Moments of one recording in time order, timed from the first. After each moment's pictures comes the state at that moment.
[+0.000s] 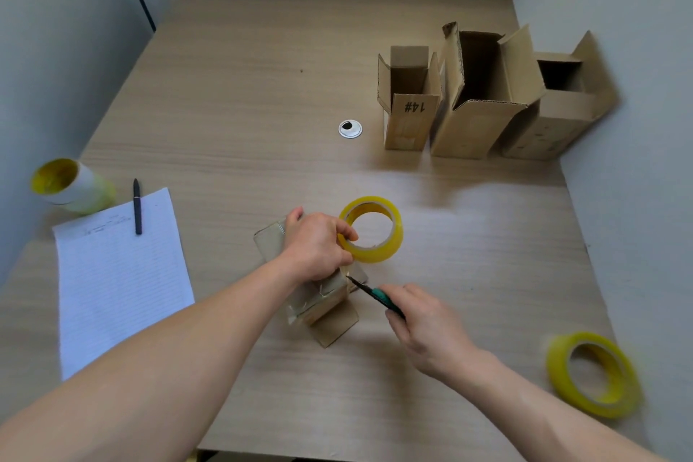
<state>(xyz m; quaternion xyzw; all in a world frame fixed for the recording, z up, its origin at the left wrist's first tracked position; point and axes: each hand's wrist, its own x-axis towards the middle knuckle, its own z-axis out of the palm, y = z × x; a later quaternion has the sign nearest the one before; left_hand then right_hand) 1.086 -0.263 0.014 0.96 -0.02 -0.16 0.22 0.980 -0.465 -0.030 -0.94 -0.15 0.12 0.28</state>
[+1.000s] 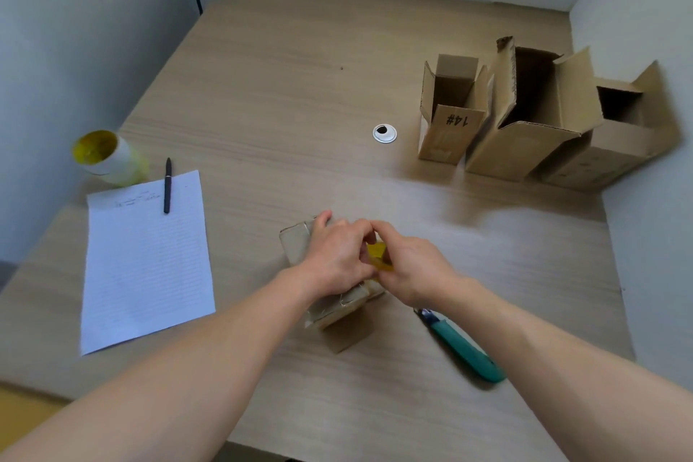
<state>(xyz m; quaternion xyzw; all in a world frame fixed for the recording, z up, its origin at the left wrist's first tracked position) 1.078 -0.256 0.008 0.96 -0.09 -0.13 0.22 1.085 -0.415 0.007 -0.94 -0.21 0.20 0.19</state>
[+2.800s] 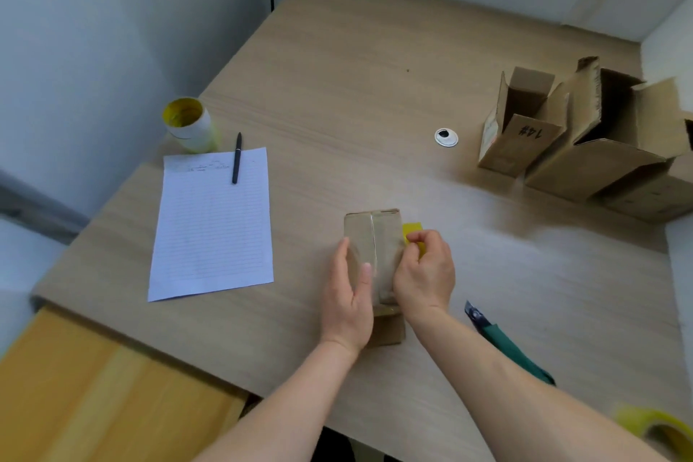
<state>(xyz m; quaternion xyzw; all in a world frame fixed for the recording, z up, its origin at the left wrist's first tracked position) 0.958 -0.224 -0.033 0.76 0.24 0.09 0.60 1.030 -0.313 -0.014 -0.89 0.14 0.00 0.44</state>
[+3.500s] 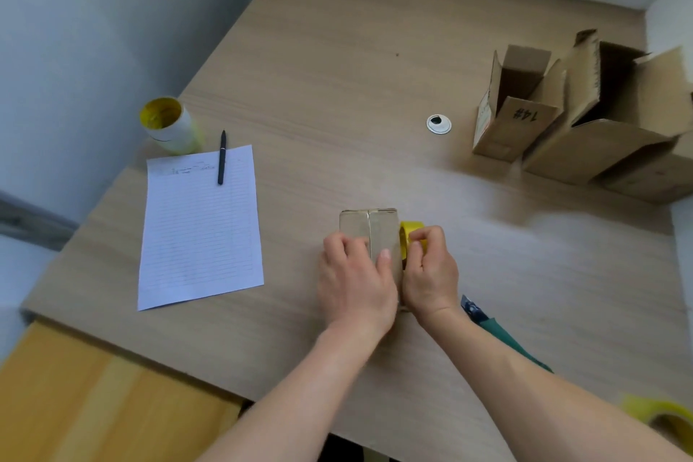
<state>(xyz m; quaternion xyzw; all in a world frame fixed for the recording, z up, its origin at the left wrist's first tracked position) 0.989 -0.244 -0.005 0.93 0.25 0.02 0.27 1.036 -0.344 -0.033 -0.89 0.05 0.03 0.45</state>
